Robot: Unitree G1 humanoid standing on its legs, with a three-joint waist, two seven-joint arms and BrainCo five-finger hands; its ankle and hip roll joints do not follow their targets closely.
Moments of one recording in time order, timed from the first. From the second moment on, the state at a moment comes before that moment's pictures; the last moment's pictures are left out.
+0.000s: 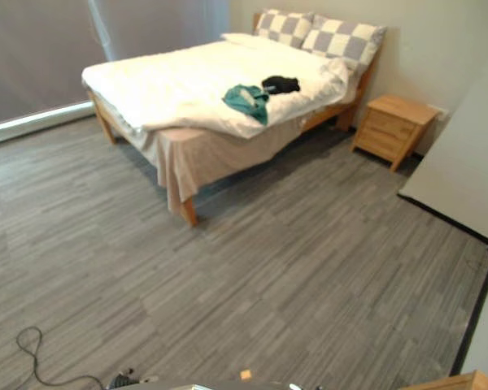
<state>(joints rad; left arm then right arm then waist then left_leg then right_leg) 0.03 0.21 -0.27 1.30 0.10 -0.09 0.08 0.06 -0.20 0.21 1.27 0.00 -0.03 -0.07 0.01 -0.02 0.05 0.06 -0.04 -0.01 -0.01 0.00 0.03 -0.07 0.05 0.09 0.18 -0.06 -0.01</state>
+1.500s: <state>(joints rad) -0.11 0.24 -0.20 1.23 0.05 -0.11 0.09 -0.05 -0.24 0.20 1.27 0.00 -0.03 -0.08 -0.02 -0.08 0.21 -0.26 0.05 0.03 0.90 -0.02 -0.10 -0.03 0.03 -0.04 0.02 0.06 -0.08</state>
